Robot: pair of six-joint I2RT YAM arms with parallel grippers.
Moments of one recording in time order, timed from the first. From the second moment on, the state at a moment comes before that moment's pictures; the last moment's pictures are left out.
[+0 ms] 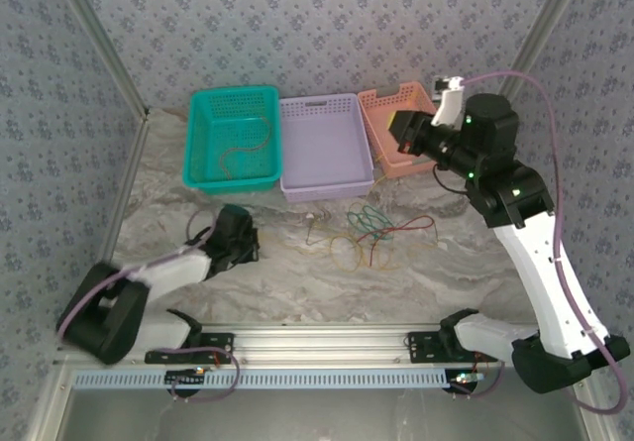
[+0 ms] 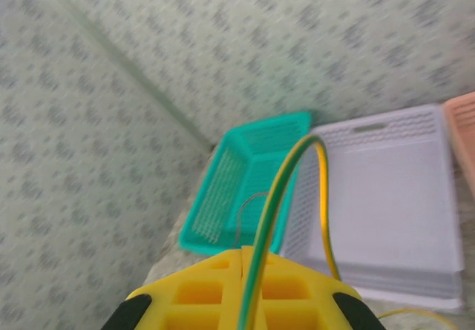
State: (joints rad) left arm -0.50 1.18 0.44 -0.07 -0.09 -2.03; right arm 0.34 1.14 1.56 -0.63 -0.26 0.53
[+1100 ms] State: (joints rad) left arm -0.35 1.30 1.44 -0.47 0.24 -1.13; right arm 0.17 1.62 2.00 -0.50 -0.53 0.54
